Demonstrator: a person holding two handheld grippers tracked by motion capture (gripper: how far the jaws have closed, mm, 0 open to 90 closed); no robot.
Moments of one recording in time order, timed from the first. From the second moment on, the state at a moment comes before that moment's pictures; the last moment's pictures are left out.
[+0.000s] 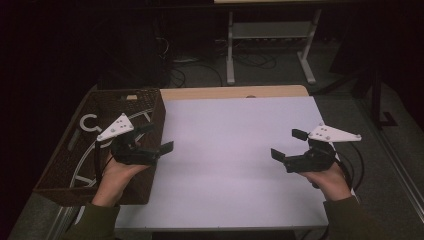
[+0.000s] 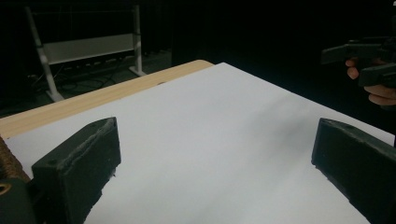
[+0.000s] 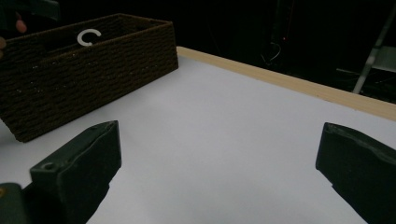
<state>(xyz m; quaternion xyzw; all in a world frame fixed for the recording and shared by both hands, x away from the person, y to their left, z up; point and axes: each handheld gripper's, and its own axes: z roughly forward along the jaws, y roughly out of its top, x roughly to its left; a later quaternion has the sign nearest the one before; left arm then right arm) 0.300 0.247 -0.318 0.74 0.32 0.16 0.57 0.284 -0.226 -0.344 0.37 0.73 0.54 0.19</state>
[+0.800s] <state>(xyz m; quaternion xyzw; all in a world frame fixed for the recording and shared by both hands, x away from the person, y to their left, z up) 0.296 0.247 -0.327 0.73 0.31 0.15 0.59 0.279 -0.231 -0.323 0.34 0.70 0.59 0.20</state>
